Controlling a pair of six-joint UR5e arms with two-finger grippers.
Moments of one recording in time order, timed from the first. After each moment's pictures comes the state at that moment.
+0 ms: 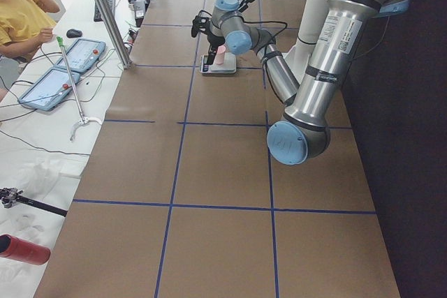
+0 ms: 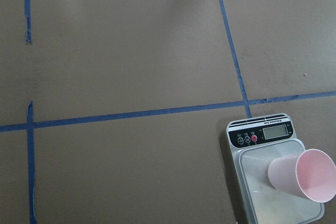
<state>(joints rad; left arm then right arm) -0.86 -1.91 -2.15 -1.68 -2.06 -0.98 0.13 -1.86 2.06 -0.88 0.69 1.32</state>
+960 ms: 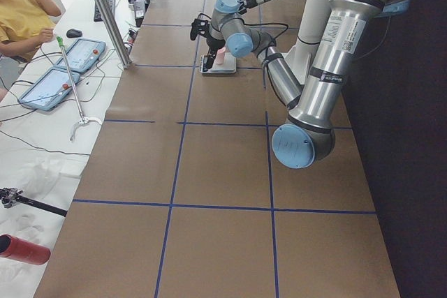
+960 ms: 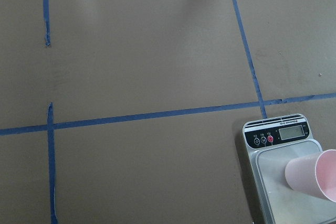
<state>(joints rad) -0.87 -1.88 -2.16 -1.67 -2.06 -0.97 0.09 -1.80 1.88 -0.67 0.47 1.29</state>
